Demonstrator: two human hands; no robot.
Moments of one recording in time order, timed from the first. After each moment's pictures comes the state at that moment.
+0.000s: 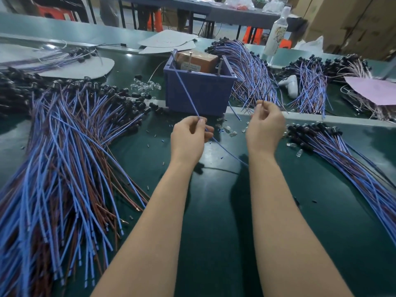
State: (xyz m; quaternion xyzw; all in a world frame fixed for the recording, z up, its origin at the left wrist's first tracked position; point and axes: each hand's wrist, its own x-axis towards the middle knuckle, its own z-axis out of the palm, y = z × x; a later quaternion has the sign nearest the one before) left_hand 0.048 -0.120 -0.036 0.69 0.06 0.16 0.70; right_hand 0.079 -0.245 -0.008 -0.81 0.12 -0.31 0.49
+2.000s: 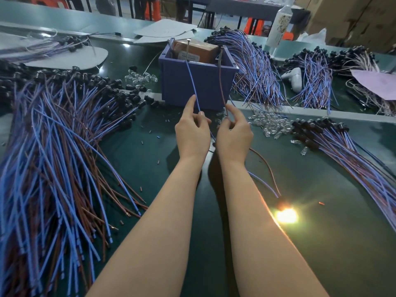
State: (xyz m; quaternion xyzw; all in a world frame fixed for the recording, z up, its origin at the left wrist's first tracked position) left_hand 0.078 -0.136 -0.057 0.74 0.07 0.25 0.62; right_hand 0.074 -0.203 -0.045 -0.82 0.08 -0.22 0.52
